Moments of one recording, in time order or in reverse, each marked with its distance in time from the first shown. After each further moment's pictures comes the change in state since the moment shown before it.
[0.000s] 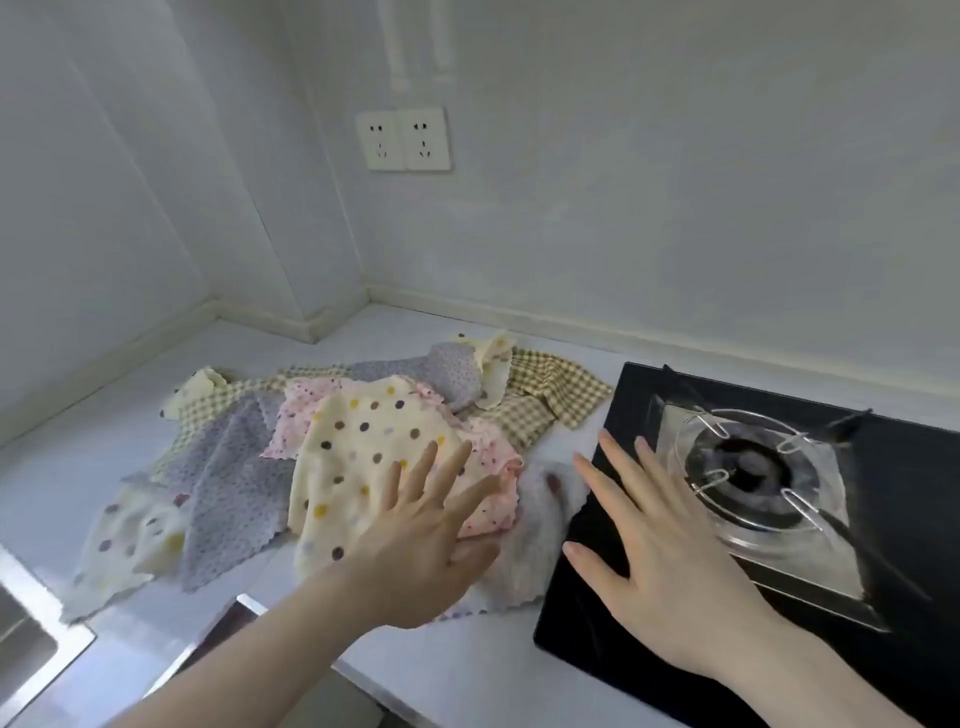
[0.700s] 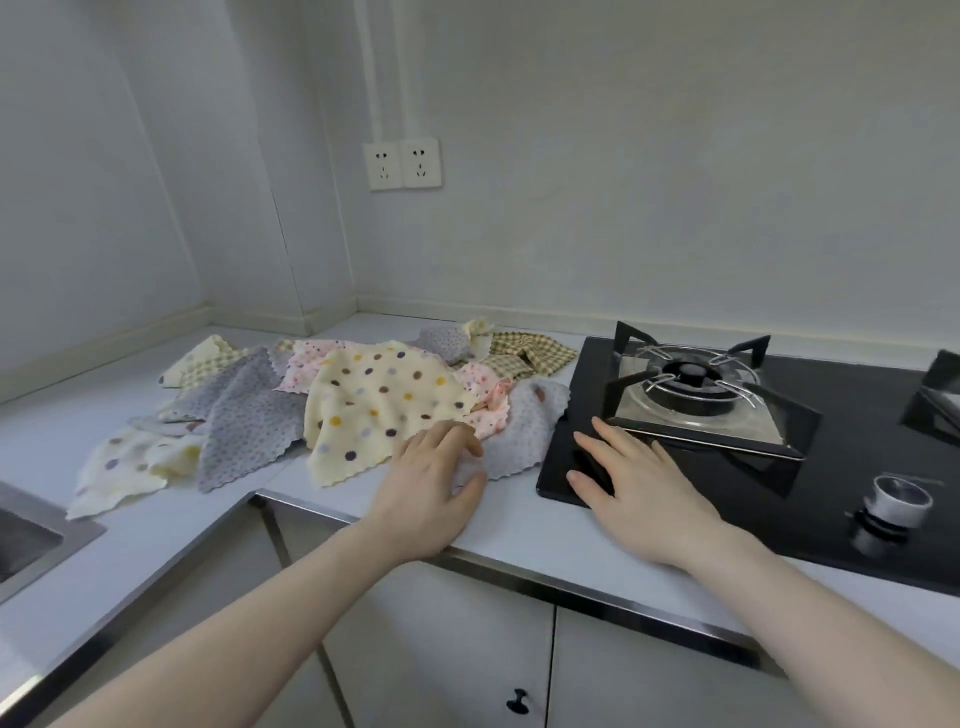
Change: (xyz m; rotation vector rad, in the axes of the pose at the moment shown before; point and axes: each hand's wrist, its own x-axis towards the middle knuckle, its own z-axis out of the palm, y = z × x) left_hand -0.046 -0.014 0.101 -0.217 0.580 0.205; right_hand -0.055 -0.001 0.103 0.029 0.136 0.113
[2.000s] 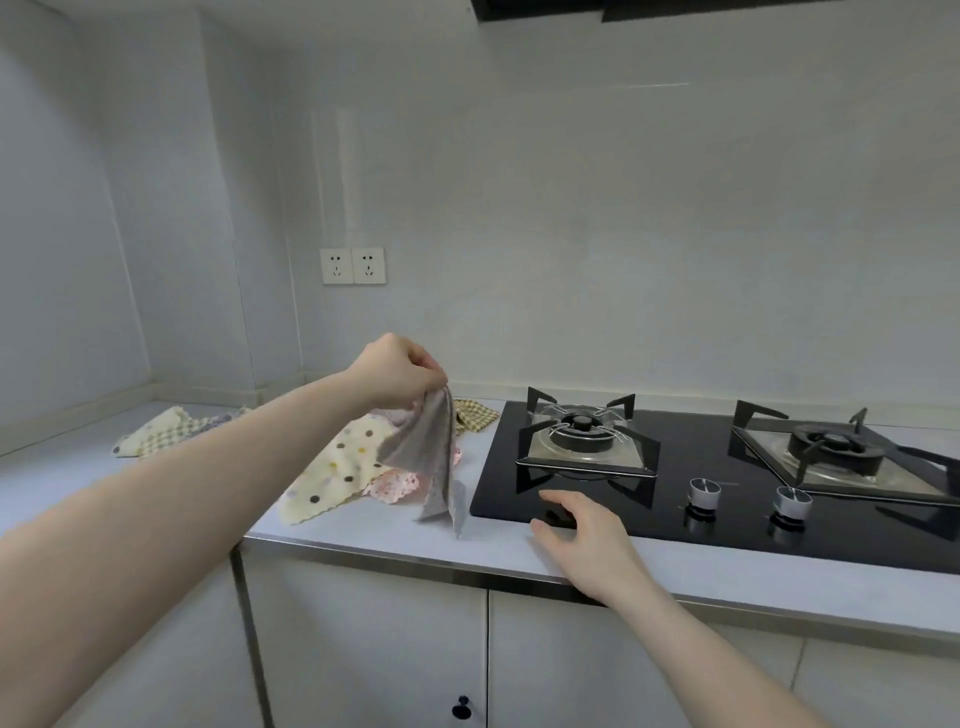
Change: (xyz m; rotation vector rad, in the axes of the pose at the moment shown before) left_hand 0.063 0.114 -0.169 -0.235 -0.046 -0.199; right_hand -0.098 -0.008 -0.004 0.330 0.344 0.148
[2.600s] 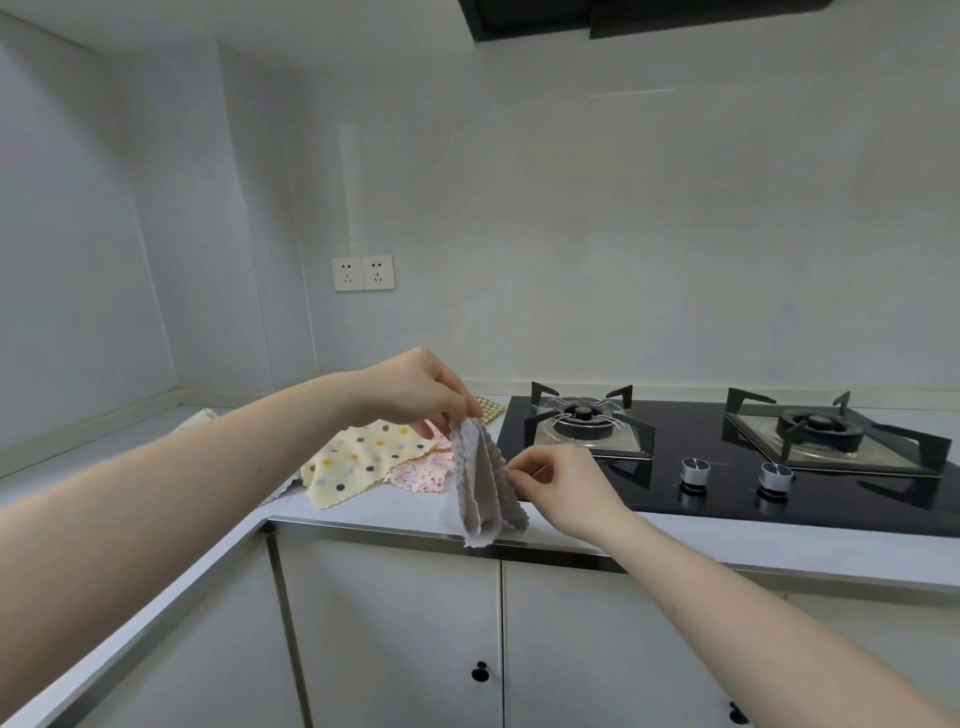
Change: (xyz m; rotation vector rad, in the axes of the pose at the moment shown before) left_hand -0.070 0.028 -0.028 -0.015 -0.395 0.094; right_hand -0.017 -0.086 -0.034 0.171 -0.044 -0.143
